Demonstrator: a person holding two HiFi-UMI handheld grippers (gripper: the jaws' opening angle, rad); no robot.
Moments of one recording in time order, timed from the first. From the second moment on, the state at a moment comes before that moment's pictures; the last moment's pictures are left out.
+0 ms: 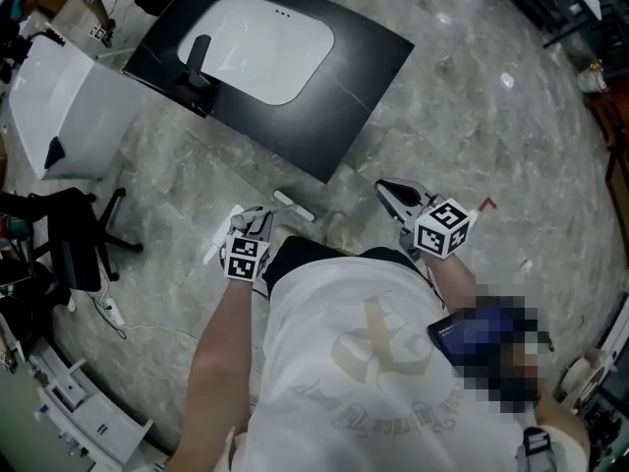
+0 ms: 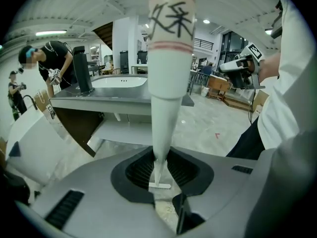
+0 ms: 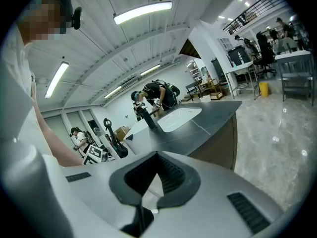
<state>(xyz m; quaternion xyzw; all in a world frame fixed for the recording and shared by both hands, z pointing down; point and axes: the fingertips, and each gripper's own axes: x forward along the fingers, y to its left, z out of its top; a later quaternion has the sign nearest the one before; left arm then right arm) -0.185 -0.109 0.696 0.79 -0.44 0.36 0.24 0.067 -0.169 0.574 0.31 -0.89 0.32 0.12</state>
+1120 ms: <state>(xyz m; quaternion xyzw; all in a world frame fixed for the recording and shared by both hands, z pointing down) -0.160 -0.174 0.738 0.80 -0.38 0.39 0.24 0.106 -0.183 0.579 0.39 -0.85 0.32 0.12</state>
